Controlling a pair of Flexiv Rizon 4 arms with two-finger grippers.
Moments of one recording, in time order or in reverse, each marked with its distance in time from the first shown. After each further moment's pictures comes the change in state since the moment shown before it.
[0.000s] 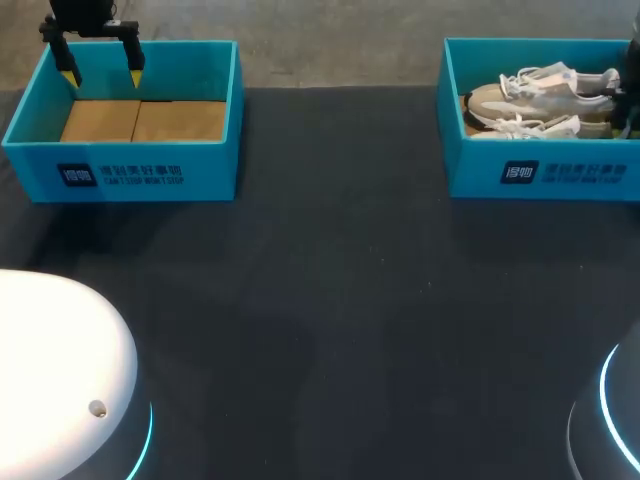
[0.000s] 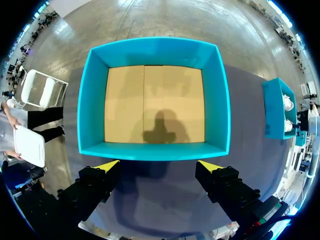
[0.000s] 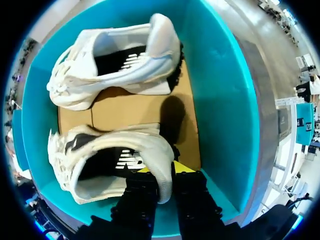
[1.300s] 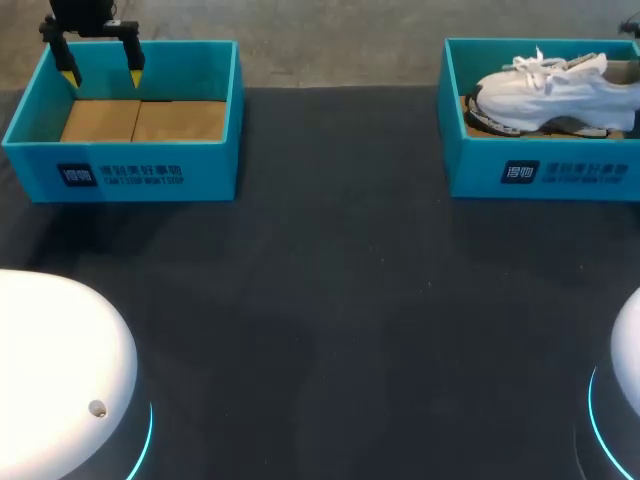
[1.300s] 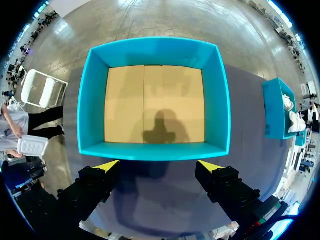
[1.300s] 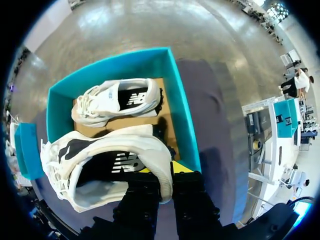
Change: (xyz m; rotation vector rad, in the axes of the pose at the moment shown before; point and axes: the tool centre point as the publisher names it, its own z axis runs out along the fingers) left arm 0.000 0.000 0.000 0.000 0.000 0.000; right arm -0.017 0.006 -0.124 -0.097 -0.088 0.071
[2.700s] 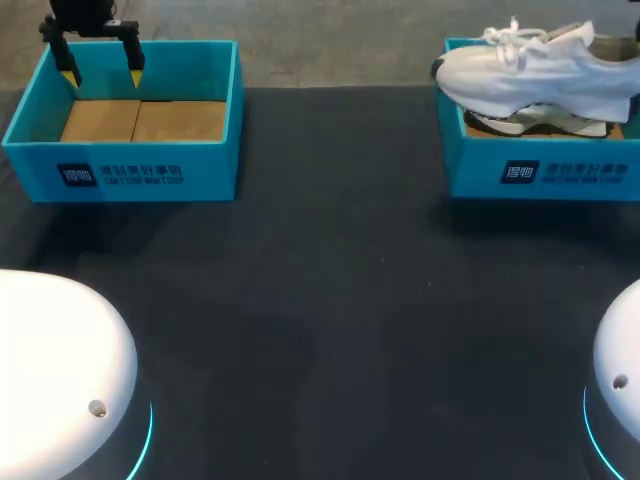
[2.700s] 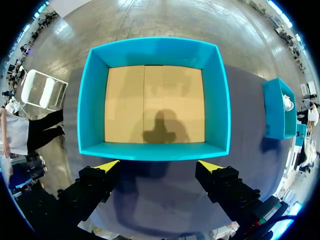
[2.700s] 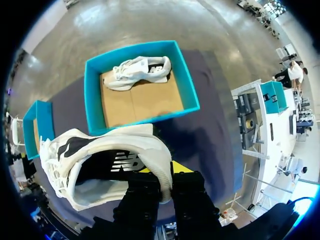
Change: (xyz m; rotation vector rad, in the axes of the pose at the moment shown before) left arm 0.000 0.000 0.000 0.000 0.000 0.000; right arm 0.055 -0.150 -0.150 0.057 -0.032 0.033
